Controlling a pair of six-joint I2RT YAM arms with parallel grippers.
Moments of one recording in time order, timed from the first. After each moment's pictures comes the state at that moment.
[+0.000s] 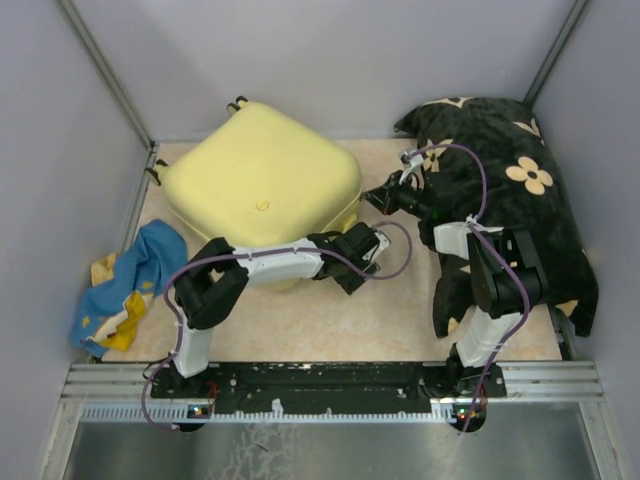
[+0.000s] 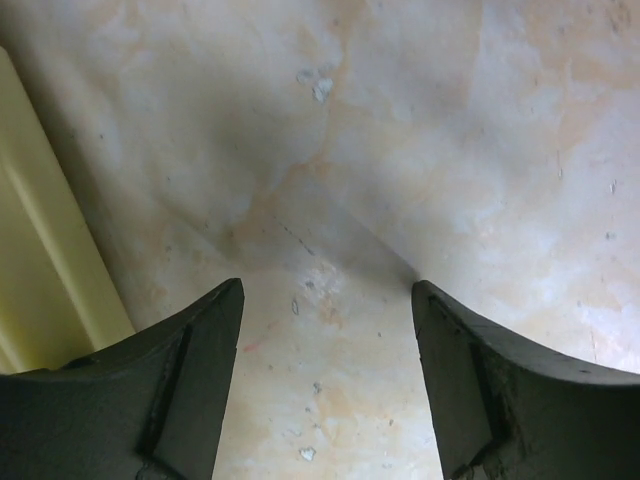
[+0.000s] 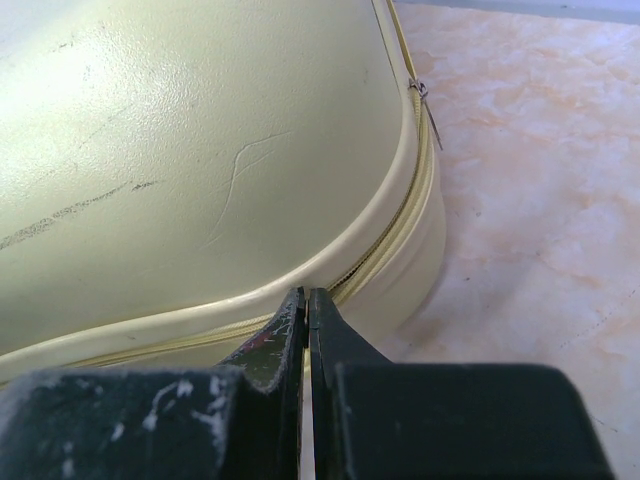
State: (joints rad) left arm -1.00 2.01 1.40 -0.44 -0.23 -0.02; right arm 0.18 1.75 0.86 0.76 -0.70 0.34
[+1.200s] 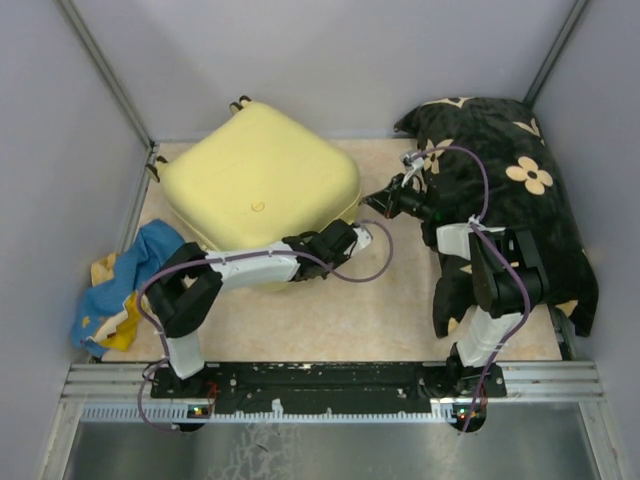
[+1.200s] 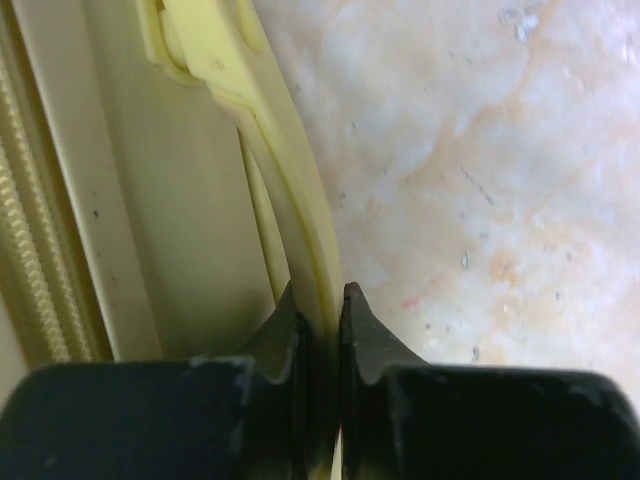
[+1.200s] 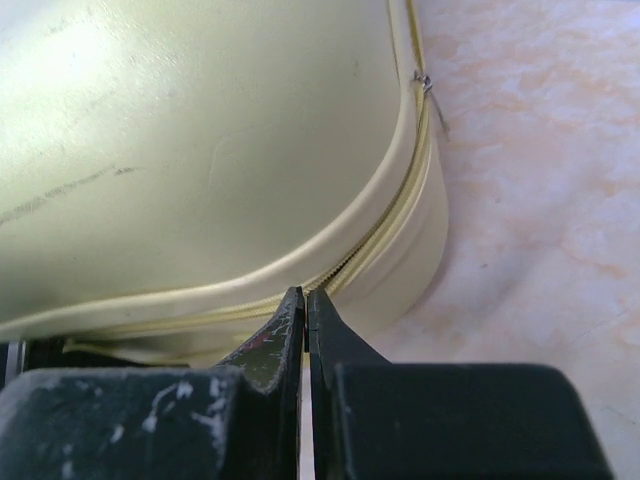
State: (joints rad) left arm -0.96 1.87 1.22 -0.33 -0.40 0.17; right arm 0.16 1.75 0.85 0.76 -0.75 0.34
